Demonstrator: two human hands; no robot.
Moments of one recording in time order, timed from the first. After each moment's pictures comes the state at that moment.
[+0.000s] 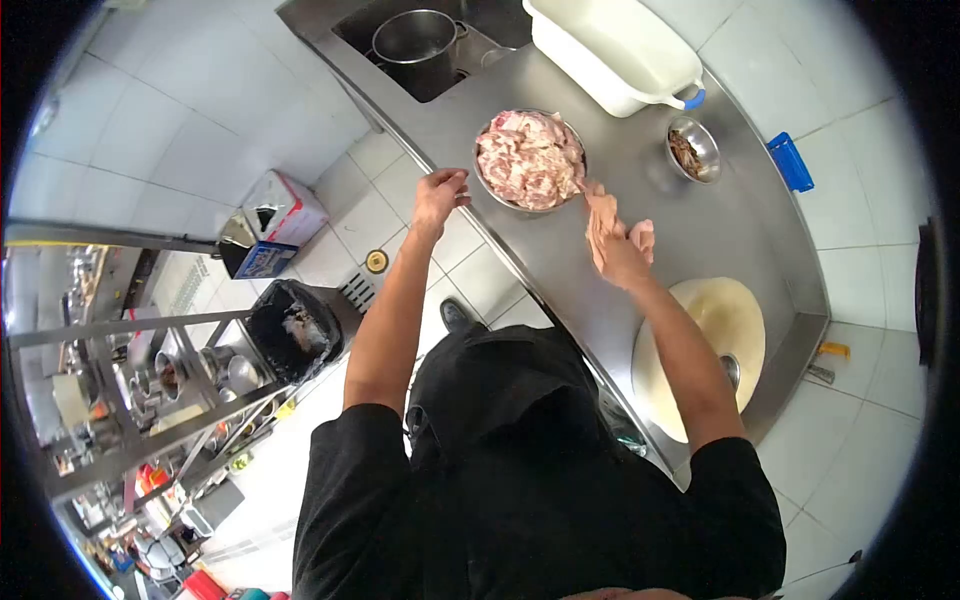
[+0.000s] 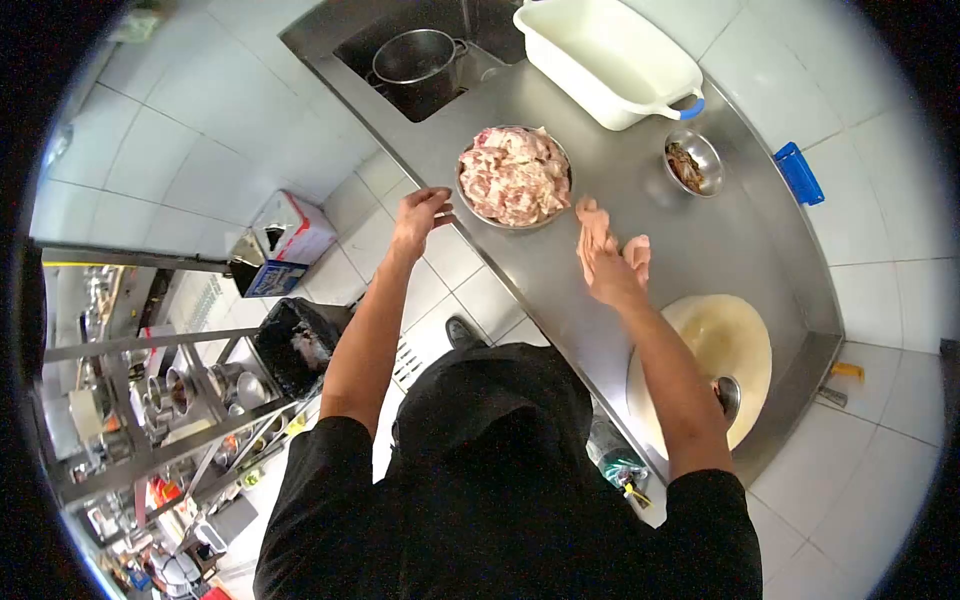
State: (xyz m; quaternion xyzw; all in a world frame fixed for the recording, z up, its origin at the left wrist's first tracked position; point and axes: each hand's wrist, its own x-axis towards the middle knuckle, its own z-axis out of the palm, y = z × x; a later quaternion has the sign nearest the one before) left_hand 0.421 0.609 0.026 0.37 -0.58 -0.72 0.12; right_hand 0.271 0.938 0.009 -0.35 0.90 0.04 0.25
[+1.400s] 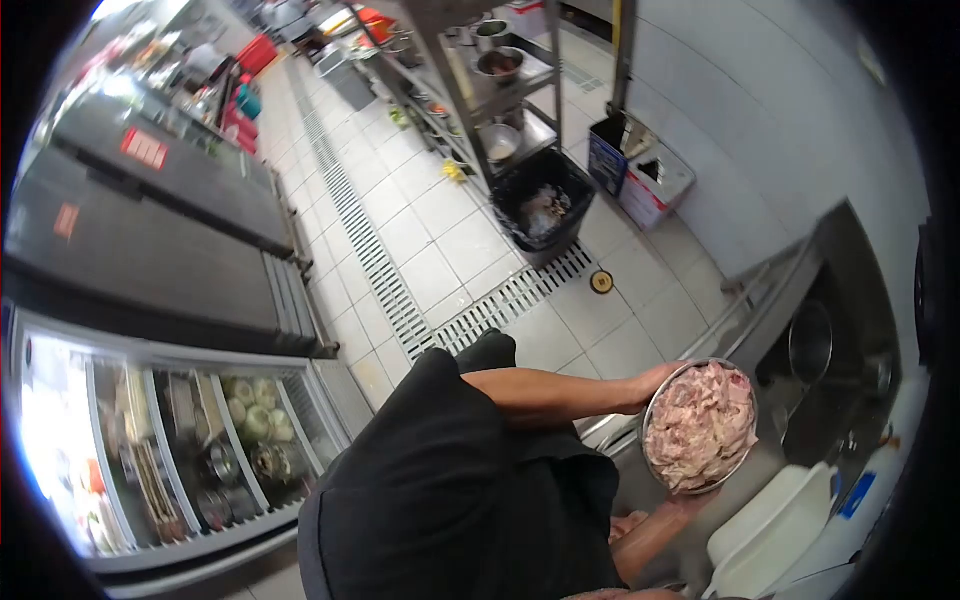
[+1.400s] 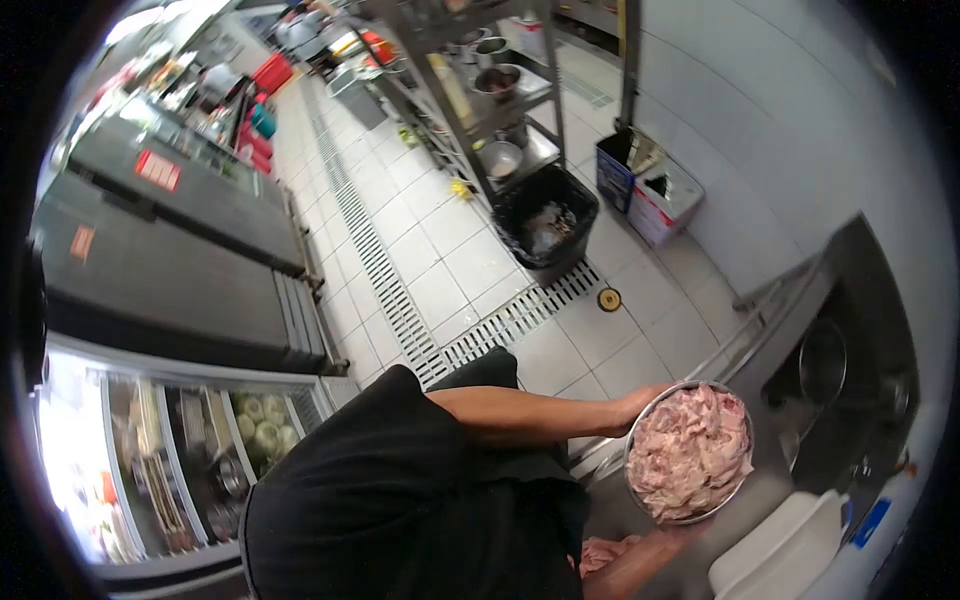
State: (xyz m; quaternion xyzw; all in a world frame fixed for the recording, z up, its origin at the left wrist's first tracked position) left_hand 0.489 0.648 0.087 0.23 -0.14 -0.86 0.44; right_hand 0.254 0.742 0.061 -0.19 0.52 -0.65 0.52
